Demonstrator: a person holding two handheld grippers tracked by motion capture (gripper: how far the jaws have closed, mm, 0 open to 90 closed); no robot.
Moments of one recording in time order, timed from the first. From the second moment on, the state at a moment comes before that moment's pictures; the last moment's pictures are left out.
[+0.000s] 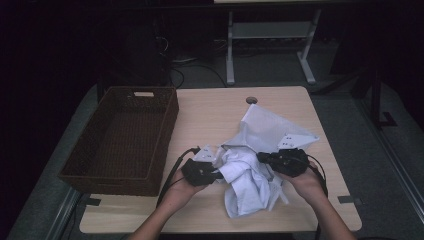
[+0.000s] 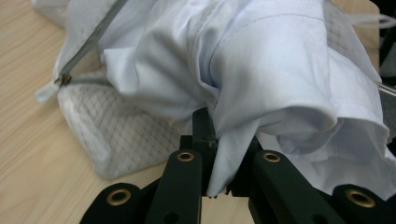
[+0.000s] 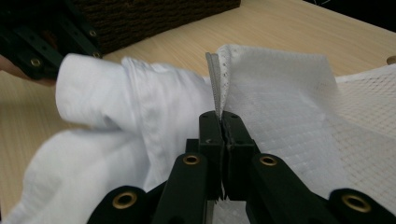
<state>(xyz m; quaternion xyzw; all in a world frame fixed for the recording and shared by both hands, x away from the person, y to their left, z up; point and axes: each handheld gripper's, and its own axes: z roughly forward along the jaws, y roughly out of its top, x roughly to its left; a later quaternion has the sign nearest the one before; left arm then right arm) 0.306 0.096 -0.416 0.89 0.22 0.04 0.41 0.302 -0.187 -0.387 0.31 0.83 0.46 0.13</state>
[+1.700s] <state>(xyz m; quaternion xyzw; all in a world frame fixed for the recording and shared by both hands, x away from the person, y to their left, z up) 0.366 0.038 -0.429 0.86 0.26 0.05 0.43 0.294 -0.200 -0.367 0.29 0.82 0.47 0.14</state>
